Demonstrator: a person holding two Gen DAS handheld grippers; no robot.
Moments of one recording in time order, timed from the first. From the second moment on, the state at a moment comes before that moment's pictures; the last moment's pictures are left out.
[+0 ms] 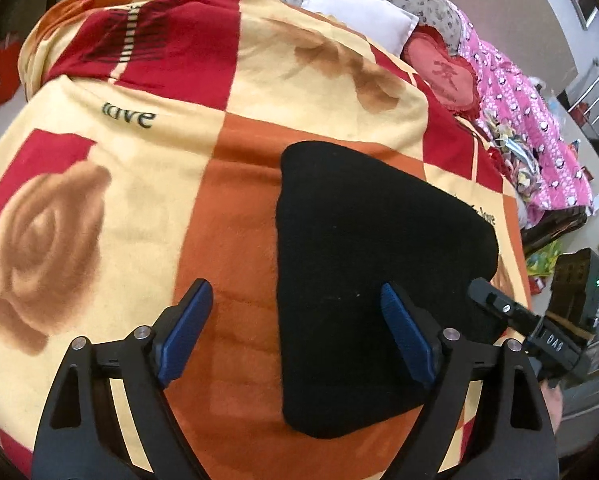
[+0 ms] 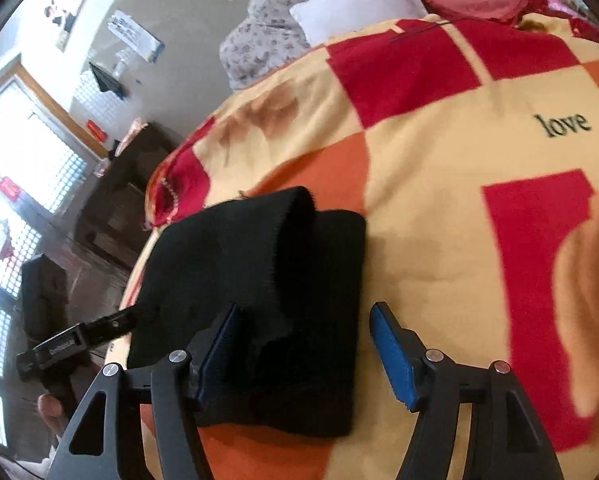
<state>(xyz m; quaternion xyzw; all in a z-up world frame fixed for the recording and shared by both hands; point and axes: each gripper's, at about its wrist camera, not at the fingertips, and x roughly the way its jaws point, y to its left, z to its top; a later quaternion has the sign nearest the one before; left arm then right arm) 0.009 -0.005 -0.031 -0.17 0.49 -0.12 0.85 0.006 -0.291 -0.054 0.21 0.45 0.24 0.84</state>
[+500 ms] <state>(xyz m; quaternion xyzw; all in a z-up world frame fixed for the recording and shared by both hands) 0.039 -0.023 0.005 -0.12 0.47 -0.14 0.87 0.036 -0.260 -0.006 0.16 0.39 0.26 0.87</state>
